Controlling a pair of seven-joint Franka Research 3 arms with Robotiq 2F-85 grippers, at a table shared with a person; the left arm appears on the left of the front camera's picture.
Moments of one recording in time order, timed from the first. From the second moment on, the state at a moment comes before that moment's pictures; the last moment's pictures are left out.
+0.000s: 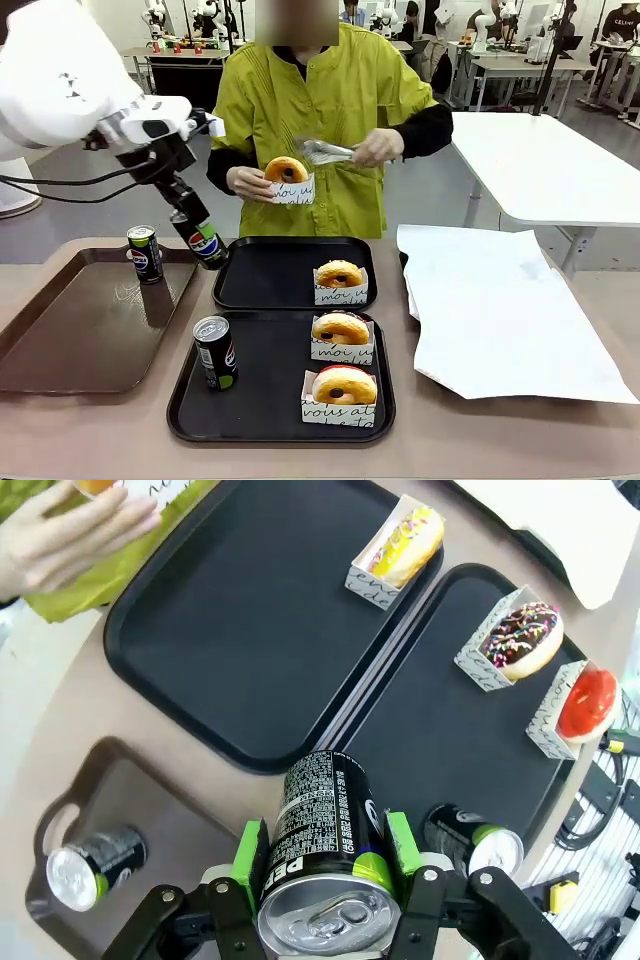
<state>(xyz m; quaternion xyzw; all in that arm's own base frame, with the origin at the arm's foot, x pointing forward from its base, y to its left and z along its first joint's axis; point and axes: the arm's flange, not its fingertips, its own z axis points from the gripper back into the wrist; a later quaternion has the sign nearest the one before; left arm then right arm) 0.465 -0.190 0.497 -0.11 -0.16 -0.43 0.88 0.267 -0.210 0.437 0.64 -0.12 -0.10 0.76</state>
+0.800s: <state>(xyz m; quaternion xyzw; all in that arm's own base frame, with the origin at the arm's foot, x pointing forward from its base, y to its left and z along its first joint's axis) 0.301 -0.121 0.544 -0.08 -0.07 -0.49 0.86 0.267 -0.210 0.436 0.64 -0.12 -0.10 0.76</state>
